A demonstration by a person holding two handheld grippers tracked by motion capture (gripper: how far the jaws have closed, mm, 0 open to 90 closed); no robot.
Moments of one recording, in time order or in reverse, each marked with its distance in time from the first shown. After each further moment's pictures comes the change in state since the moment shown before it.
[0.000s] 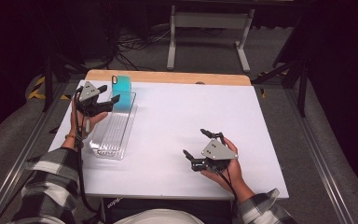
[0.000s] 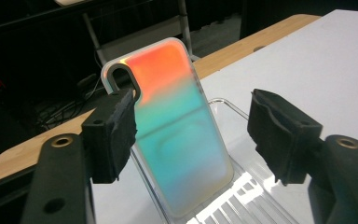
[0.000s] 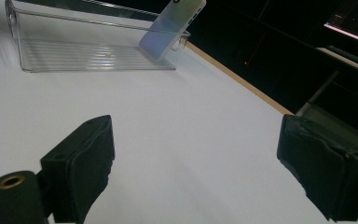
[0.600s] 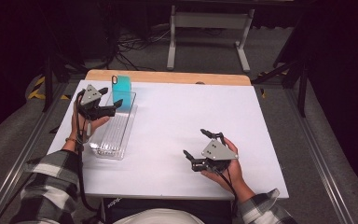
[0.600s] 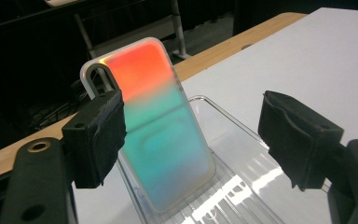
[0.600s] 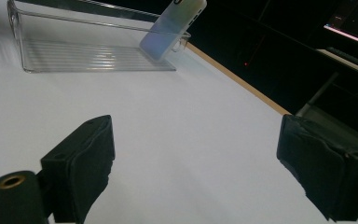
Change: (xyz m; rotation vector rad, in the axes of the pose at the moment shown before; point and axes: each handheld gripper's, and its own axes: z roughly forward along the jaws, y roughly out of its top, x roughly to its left) left arm -0.013 0.000 -0.006 -0.003 -0.015 0.013; right arm 0.000 0.001 -0.002 -0.001 0.000 -0.007
